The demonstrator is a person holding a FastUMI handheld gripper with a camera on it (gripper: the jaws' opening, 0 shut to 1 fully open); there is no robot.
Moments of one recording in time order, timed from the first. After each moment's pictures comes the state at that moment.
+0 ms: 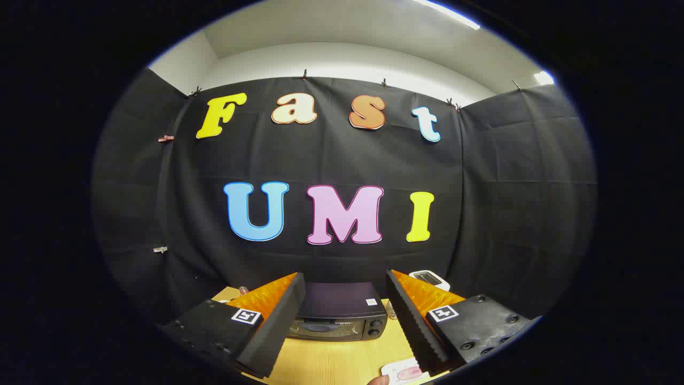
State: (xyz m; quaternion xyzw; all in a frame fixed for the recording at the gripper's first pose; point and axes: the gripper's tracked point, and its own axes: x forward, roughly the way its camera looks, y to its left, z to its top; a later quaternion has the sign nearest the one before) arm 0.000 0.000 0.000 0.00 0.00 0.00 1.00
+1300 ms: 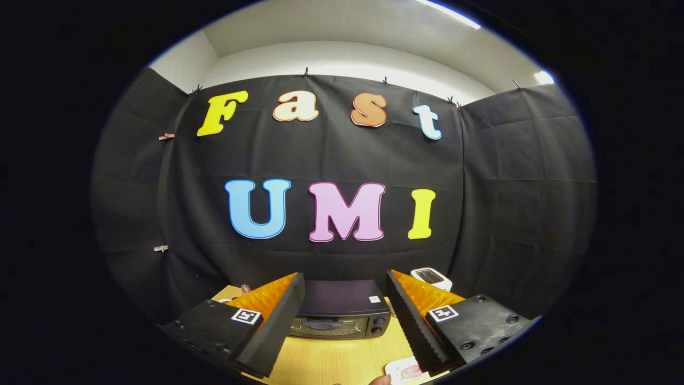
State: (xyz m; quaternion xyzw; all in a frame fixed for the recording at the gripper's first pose) arm 0.003 0.017 -0.015 0.00 0.01 0.00 1.00
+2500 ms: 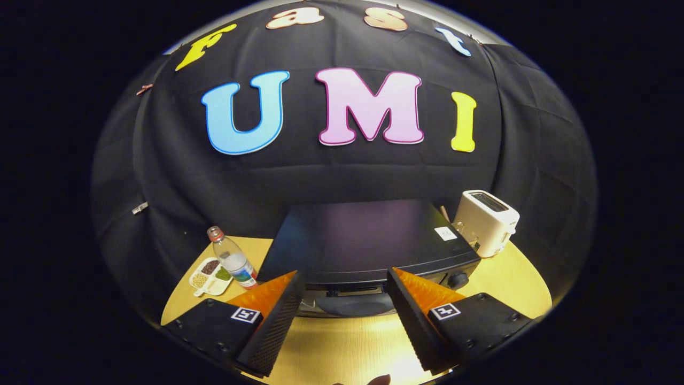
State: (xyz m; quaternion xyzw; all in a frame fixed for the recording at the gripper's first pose) arm 0.177 0.085 -0.273 0.02 0.23 0.01 0.97
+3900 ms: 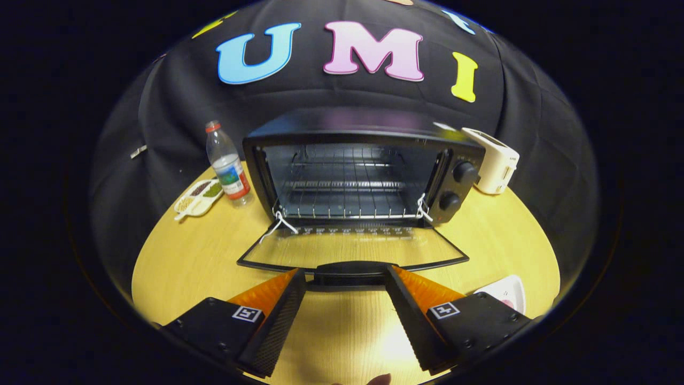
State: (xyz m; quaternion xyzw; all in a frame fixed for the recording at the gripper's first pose) arm 0.043 0.074 -0.411 -0.01 0.35 0.01 0.94
